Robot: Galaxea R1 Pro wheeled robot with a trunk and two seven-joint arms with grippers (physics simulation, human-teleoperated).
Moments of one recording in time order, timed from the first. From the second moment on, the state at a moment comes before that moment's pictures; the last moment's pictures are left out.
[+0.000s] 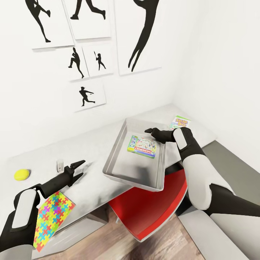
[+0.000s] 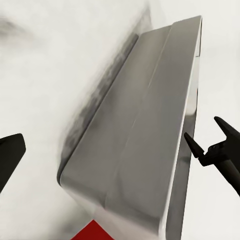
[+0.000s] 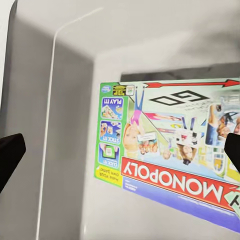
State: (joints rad) left arm -0.47 0.05 0.44 -1.34 1.06 1.04 -0.18; right arm -1.24 0.11 -0.33 -0.63 -0.29 0.85 0.12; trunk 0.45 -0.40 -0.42
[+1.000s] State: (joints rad) left arm -0.46 0.05 0.44 -1.38 1.07 1.04 -0.19; right arm -0.99 0.11 -0.32 -1.10 -0.31 0.96 0.13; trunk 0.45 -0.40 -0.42
